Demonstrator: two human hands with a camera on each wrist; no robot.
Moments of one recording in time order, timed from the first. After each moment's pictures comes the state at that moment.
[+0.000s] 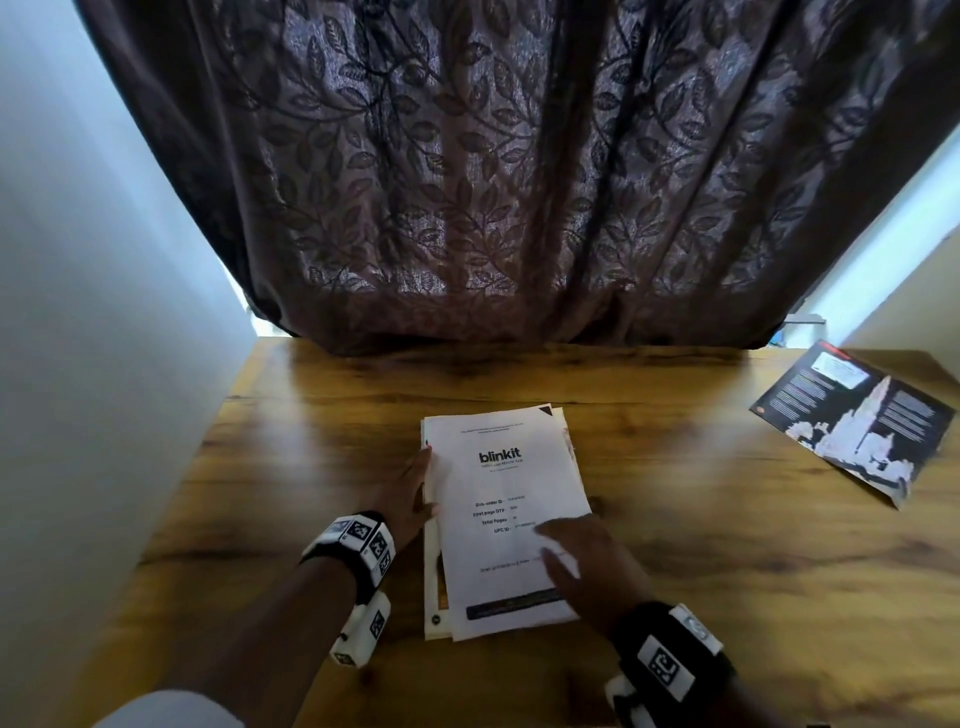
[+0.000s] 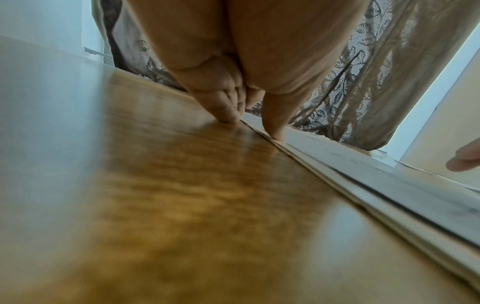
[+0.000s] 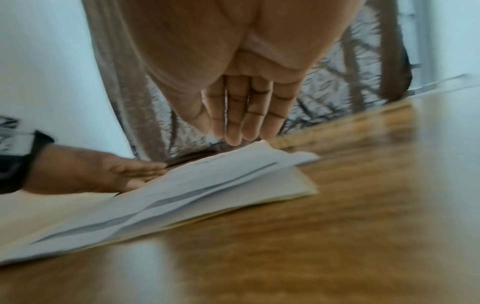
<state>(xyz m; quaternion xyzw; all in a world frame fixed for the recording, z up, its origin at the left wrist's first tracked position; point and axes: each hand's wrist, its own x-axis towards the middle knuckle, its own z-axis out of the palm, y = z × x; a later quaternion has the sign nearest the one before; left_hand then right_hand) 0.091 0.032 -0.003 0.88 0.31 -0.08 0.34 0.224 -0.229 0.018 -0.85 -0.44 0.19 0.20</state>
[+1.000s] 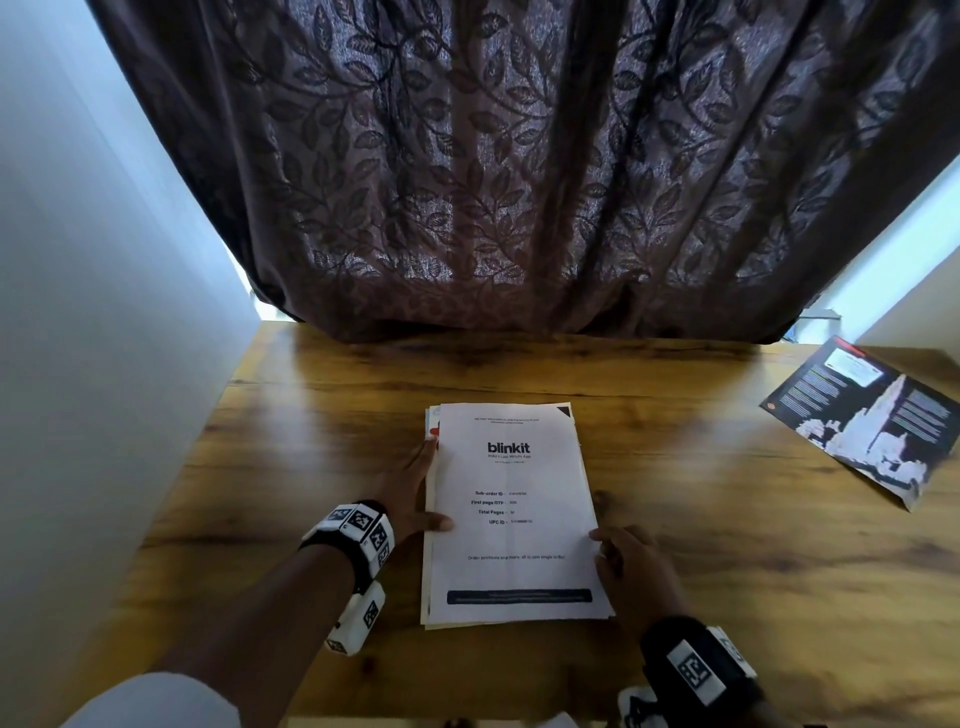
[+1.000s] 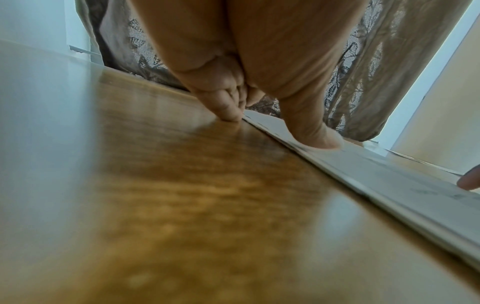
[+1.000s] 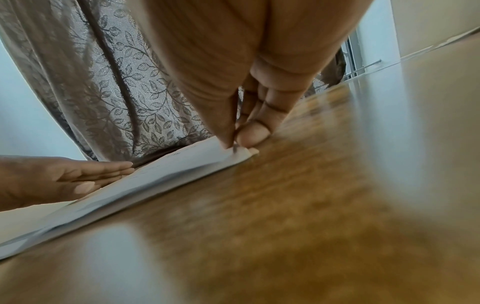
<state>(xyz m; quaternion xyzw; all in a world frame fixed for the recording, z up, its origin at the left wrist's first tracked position) 0.092 0.038 -0.012 0.90 0.27 -0.10 0.34 0.248 -0.261 -0.024 -0.90 -0.31 0.19 0.25</state>
